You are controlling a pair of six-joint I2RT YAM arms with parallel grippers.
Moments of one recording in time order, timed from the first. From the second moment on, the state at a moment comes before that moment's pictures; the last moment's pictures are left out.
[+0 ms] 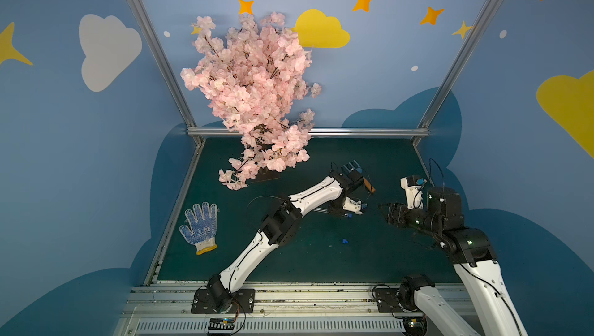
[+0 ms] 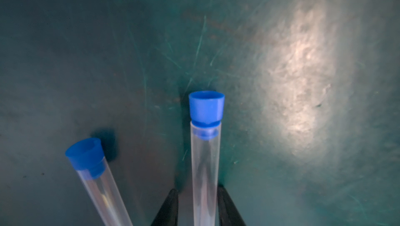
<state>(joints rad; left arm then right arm) -0.89 2.55 2.34 -1.21 -0.01 0.86 0.20 0.73 0.95 -0.92 -0.29 0.22</state>
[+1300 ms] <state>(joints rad) -0.66 1.80 1.26 -0.58 0.02 0.94 0.16 0.74 0.84 -0.89 -0.41 0.26</state>
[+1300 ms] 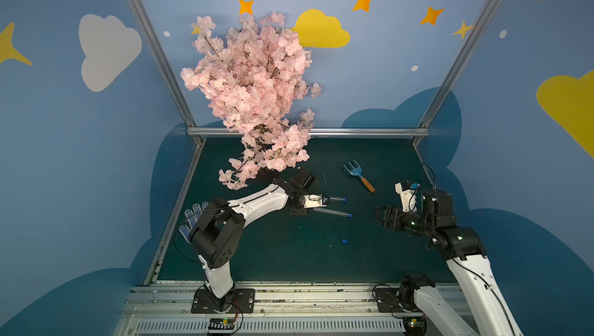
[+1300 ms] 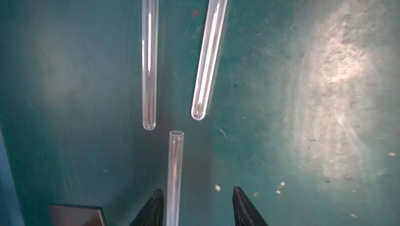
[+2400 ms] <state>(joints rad) -0.54 2.16 1.63 -0.88 0.07 1.11 0.14 0.76 0.84 -0.89 -0.43 0.26</state>
